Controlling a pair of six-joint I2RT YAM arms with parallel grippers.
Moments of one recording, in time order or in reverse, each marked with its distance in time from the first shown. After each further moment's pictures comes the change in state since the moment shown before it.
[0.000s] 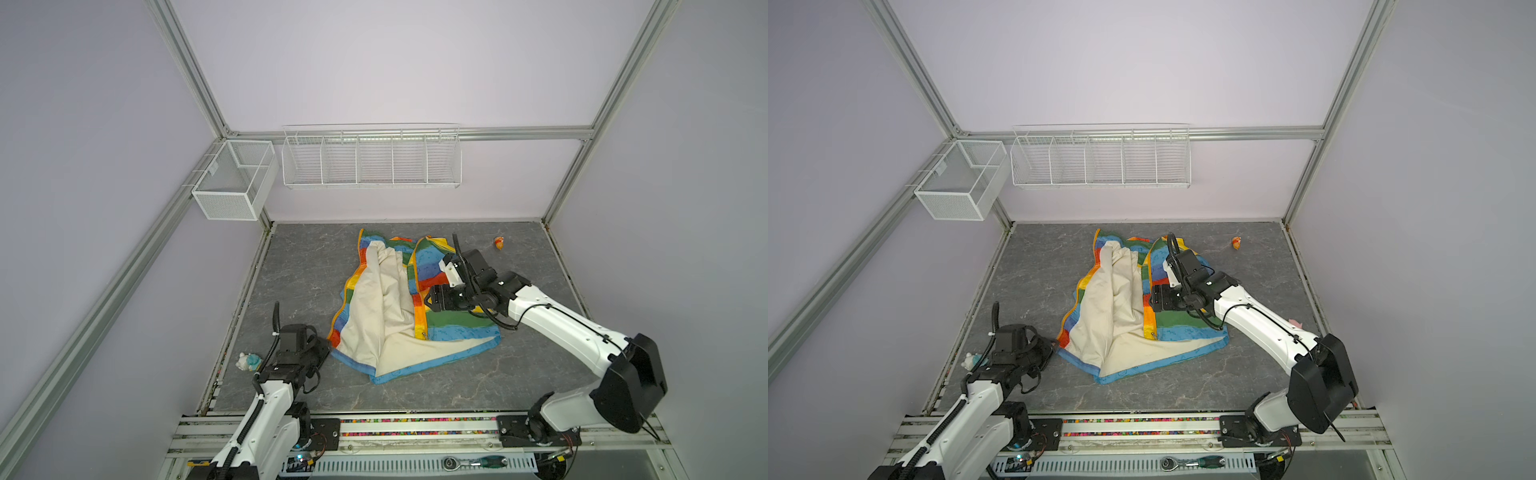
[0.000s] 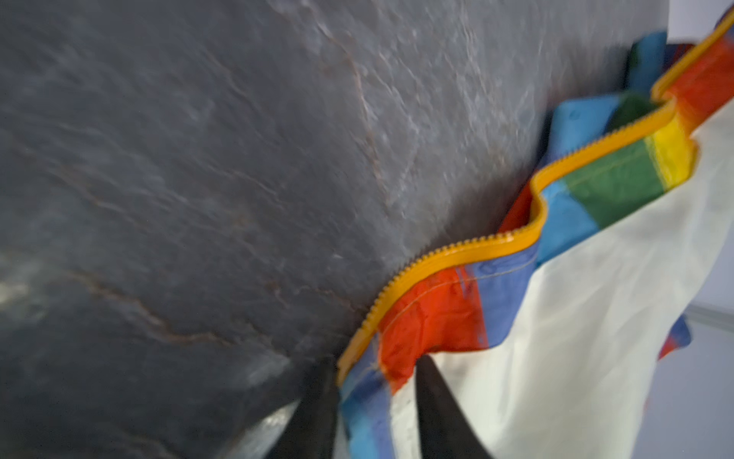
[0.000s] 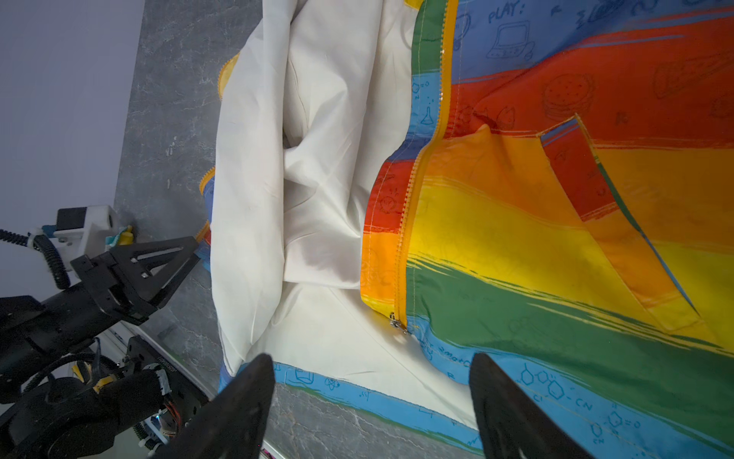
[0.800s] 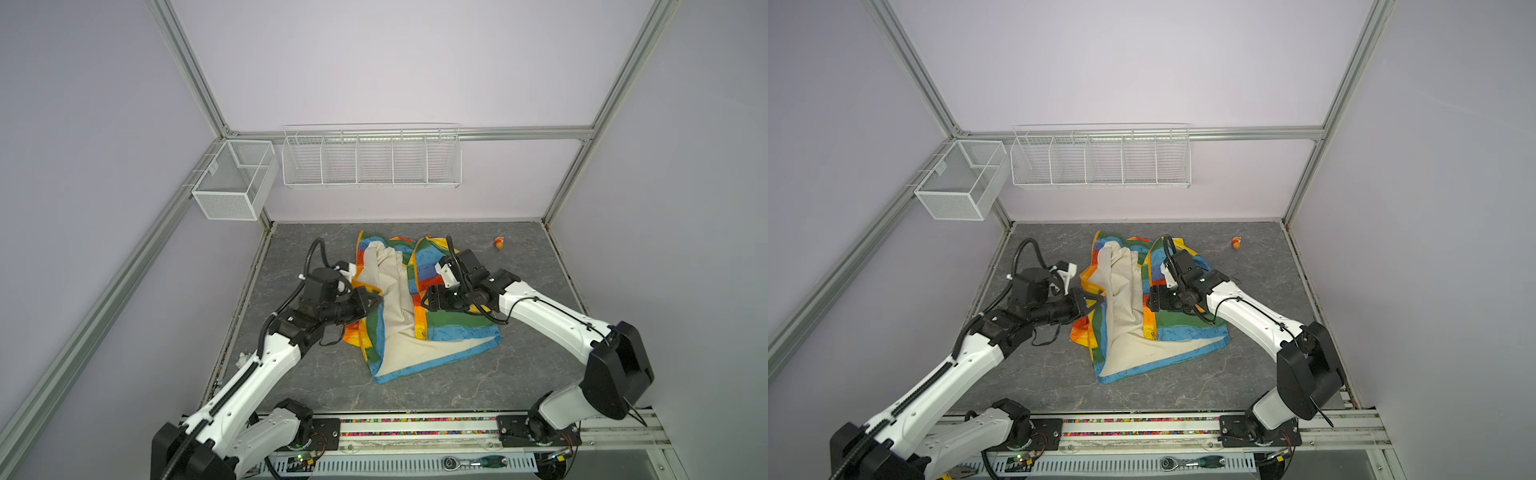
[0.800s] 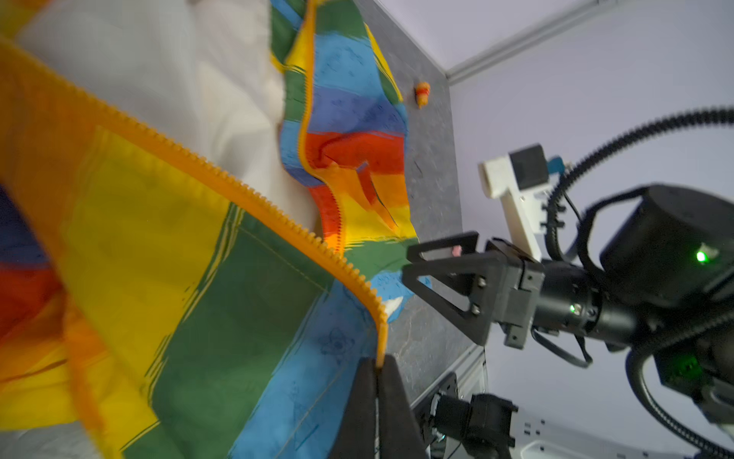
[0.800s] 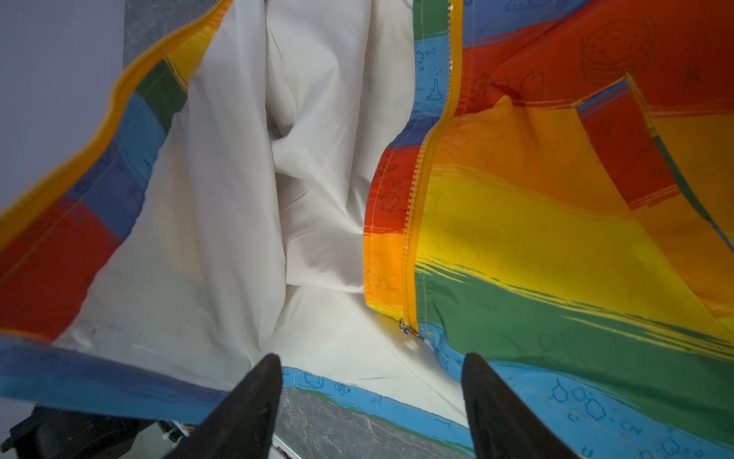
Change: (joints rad) left arm -0.518 0.322 0.711 -0.090 0.220 0.214; right arm -0.026 0.089 0.004 0.021 -0.074 0.046
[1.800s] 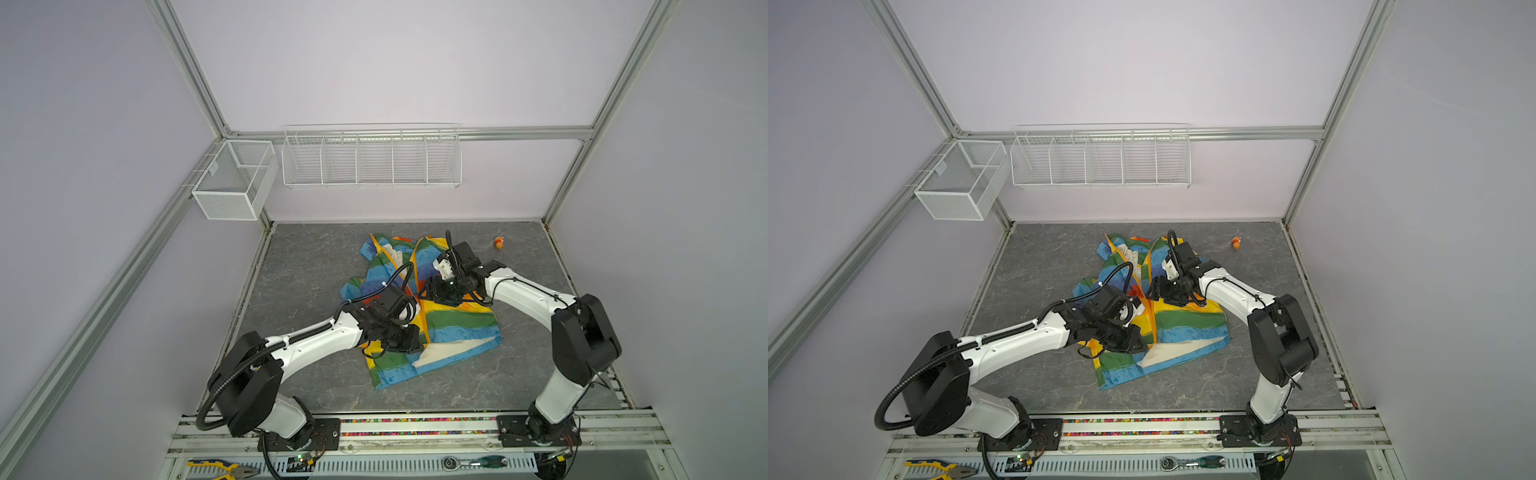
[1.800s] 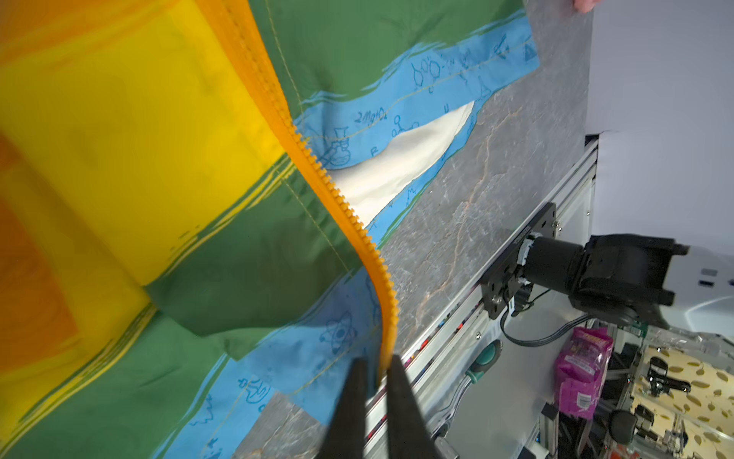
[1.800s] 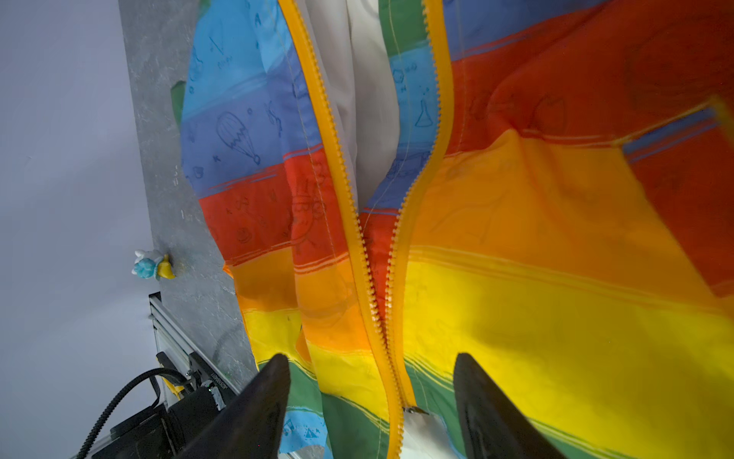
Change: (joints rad) left arm -0.290 0.316 0.004 -0.093 0.015 0.140; right arm -0.077 0.231 0.075 0.090 -0.171 0.033
